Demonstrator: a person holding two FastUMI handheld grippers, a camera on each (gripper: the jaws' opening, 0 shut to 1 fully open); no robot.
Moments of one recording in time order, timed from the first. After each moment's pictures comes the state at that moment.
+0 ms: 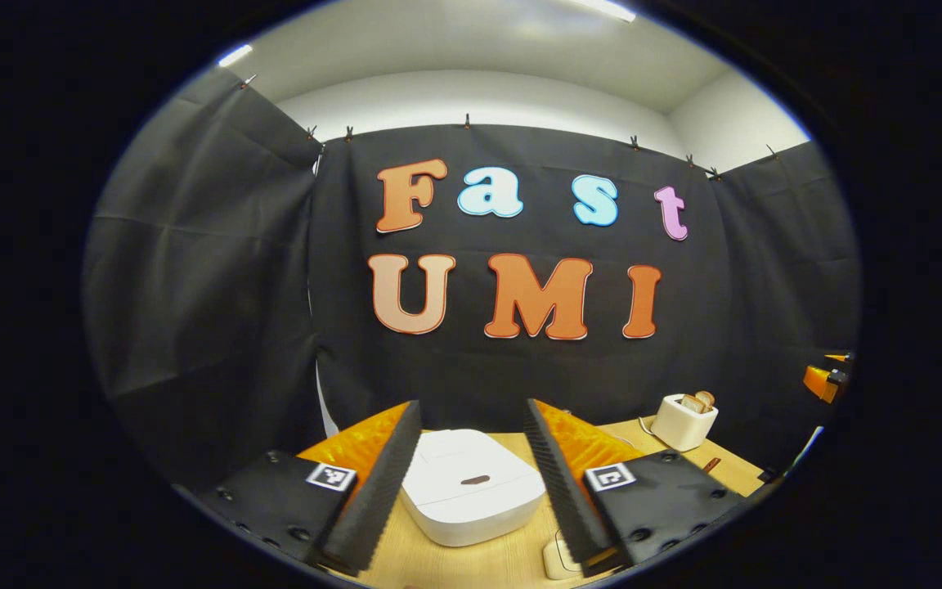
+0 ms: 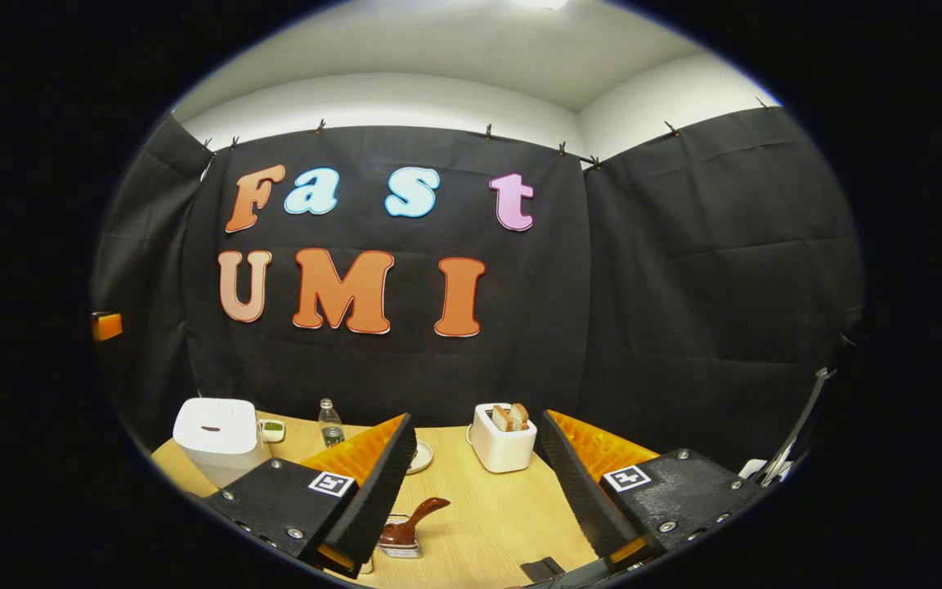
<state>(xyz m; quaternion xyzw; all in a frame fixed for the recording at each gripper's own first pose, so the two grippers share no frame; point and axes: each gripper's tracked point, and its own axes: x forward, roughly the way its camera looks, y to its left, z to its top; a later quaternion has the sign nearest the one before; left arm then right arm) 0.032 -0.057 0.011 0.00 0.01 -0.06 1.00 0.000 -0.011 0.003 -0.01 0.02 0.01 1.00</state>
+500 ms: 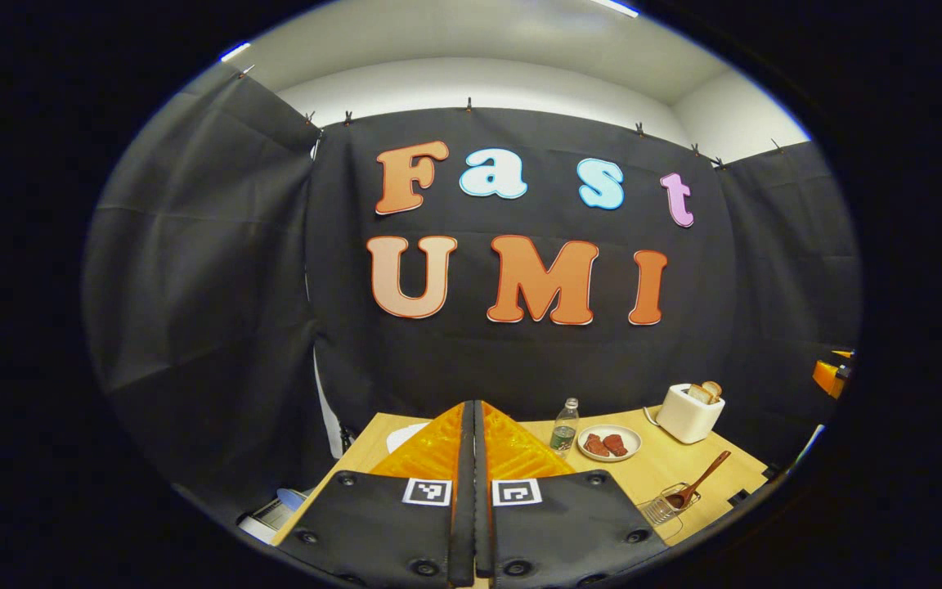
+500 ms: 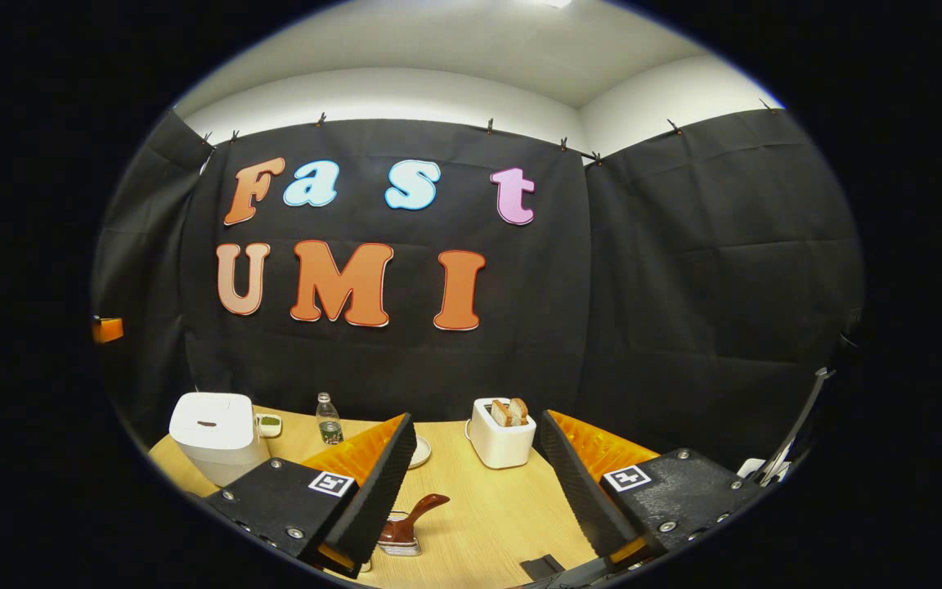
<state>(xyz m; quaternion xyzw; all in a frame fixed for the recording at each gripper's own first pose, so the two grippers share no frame) 0.066 -0.060 -0.018 -0.01 0.03 -0.07 1.00 0.003 -0.012 -0.002 -0.01 0.02 0.00 1.00</state>
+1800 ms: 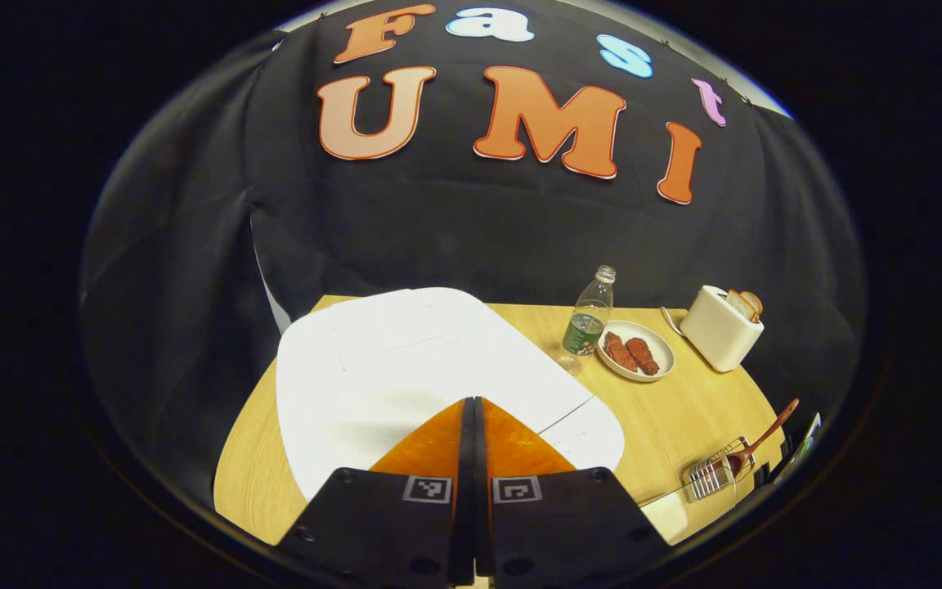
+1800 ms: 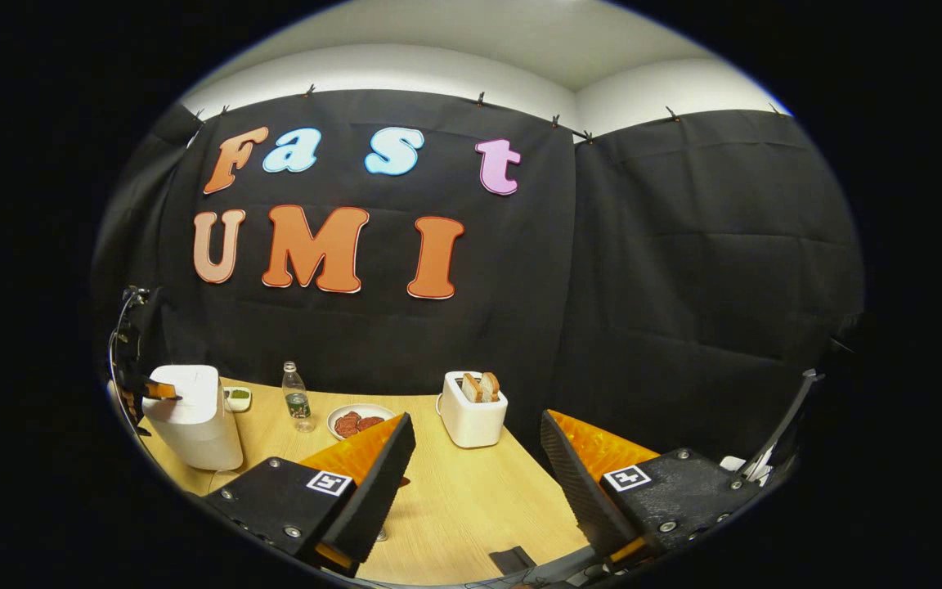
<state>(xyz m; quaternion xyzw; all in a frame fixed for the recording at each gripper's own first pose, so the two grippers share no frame) 0.212 -0.099 -0.252 -0.01 0.28 -0.10 0.95 0.024 -0.044 -0.035 -0.04 0.08 -0.03 1.00</state>
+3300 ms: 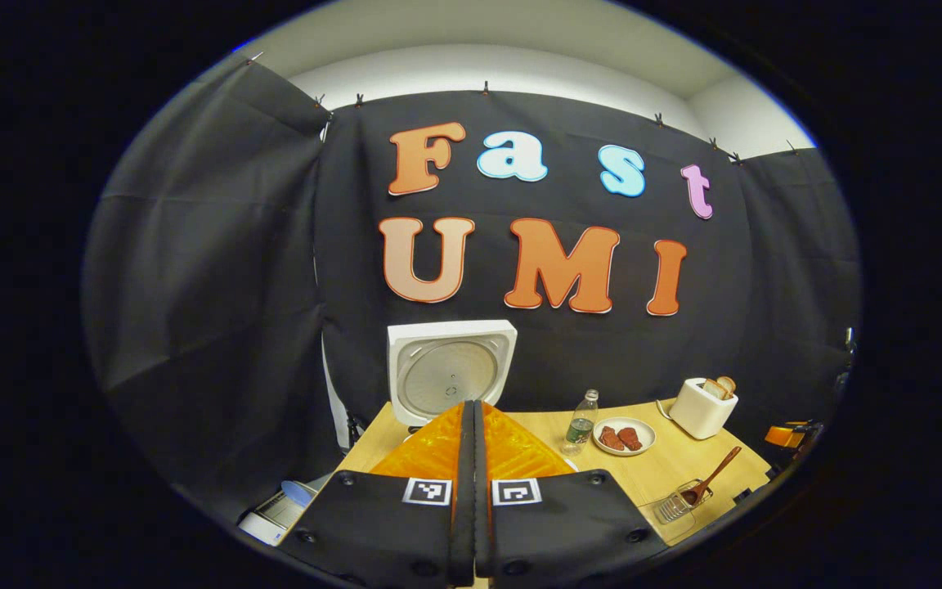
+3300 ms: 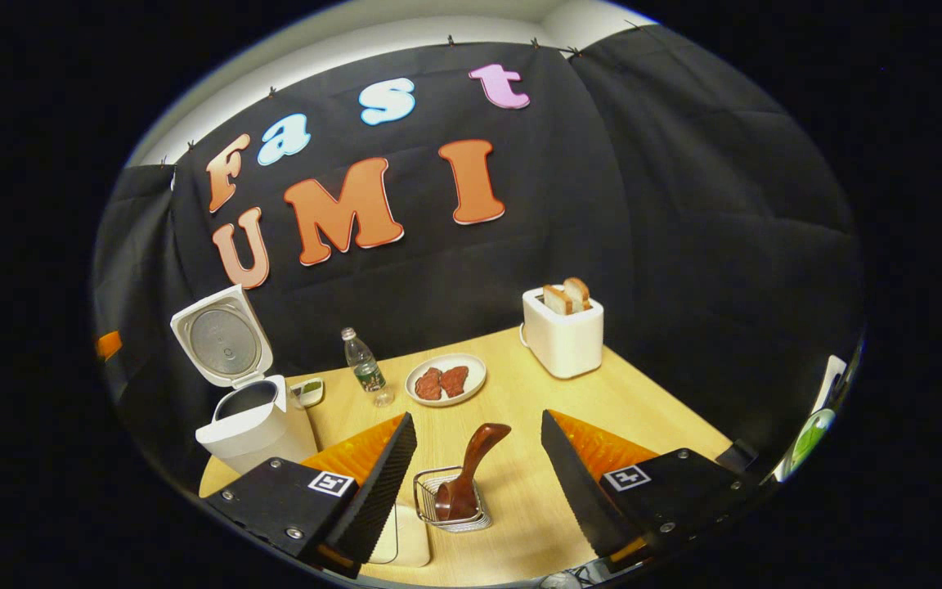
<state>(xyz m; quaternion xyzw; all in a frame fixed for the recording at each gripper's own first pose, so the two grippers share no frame) 0.079 -0.007 -0.012 -0.02 0.06 -0.05 1.00 0.072 0.047 -0.178 0.12 0.21 0.08 0.97</state>
